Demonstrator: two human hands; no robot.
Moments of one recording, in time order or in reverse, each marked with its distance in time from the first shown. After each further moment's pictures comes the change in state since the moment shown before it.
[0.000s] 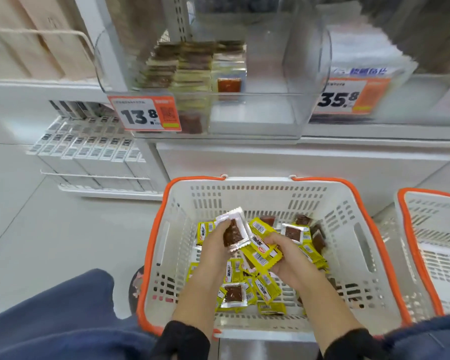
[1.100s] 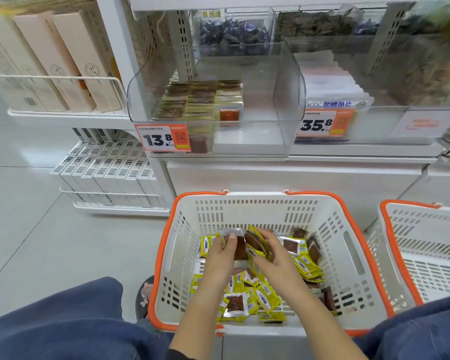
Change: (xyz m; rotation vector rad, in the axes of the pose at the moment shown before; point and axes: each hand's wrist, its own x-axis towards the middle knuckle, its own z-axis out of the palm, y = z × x) left_hand -0.064 0.010 0.003 0.303 -0.003 0.229; right_hand -0.064 0.016 0.034 -0.678 0.103 -0.593
